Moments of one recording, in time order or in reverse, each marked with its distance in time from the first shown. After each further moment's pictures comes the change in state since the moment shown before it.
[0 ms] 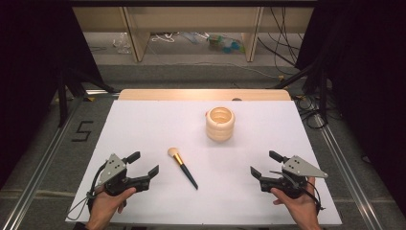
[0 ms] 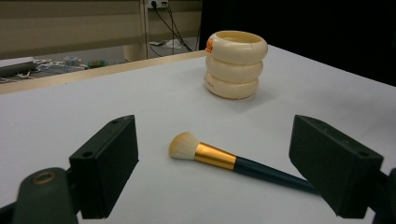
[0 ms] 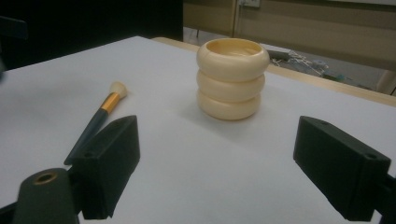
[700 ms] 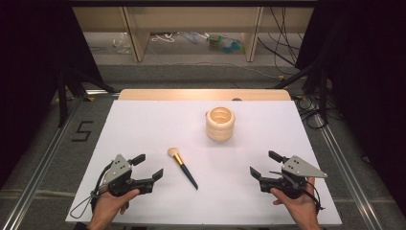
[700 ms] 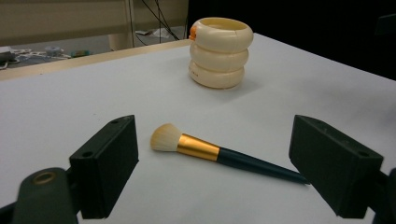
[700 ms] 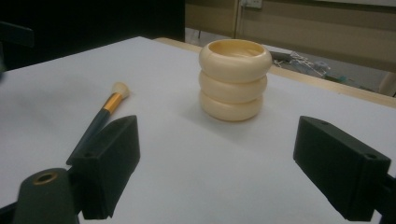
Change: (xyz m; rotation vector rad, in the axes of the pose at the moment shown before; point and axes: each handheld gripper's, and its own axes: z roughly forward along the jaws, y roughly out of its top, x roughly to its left) left arm -0.007 -0.001 0.007 0.046 -0.057 -0.008; right arm 0.001 0.000 0.000 0.004 0.015 -0.007
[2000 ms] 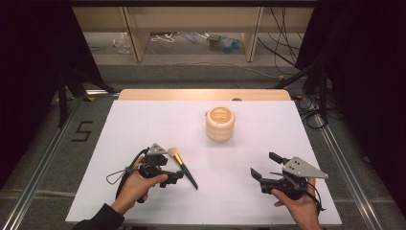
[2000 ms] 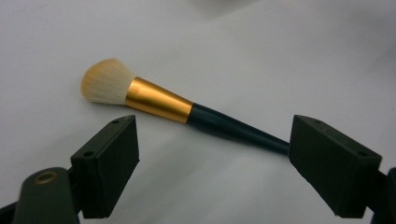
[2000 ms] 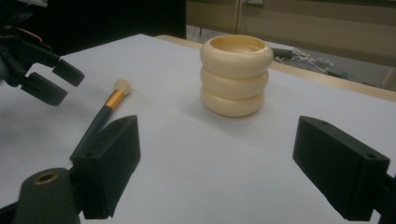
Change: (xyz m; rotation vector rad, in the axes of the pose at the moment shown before) left arm -0.009 0.017 0.082 0.492 -0.050 -0.065; right arm 0.001 -0.002 -0.002 0.003 0.004 0.017
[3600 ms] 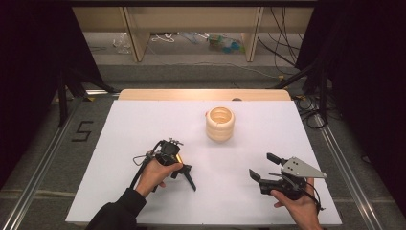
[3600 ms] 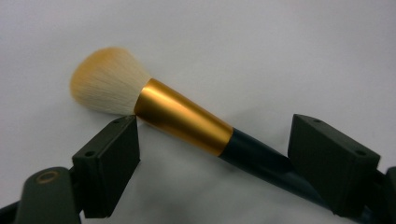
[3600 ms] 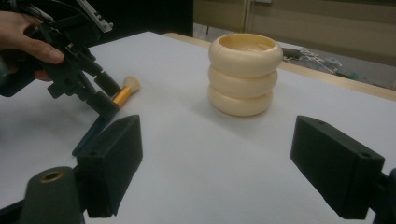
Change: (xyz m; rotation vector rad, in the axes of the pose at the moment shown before) left arm 0.003 0.028 0.054 0.242 0.119 -0.052; right arm 0.001 0.000 0.001 0.013 0.025 -0.014
